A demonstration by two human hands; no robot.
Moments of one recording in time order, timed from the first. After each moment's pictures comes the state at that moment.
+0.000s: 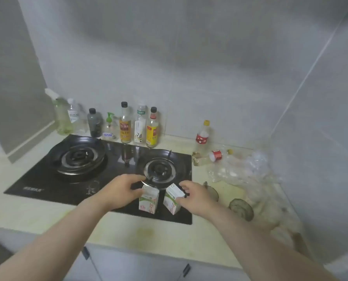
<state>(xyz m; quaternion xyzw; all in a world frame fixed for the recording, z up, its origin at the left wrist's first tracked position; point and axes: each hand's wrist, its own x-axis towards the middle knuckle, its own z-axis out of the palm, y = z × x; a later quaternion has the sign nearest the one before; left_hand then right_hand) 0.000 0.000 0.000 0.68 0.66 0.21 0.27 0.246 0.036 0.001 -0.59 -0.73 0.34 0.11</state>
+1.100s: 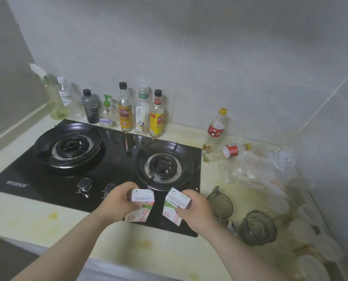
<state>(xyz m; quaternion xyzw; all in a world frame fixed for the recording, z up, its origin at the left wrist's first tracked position) -0.004 0.053 -0.087 0.51 0.69 0.30 0.42 0.241 0.098 -0.084 -0.59 -0.67 0.41 0.18</state>
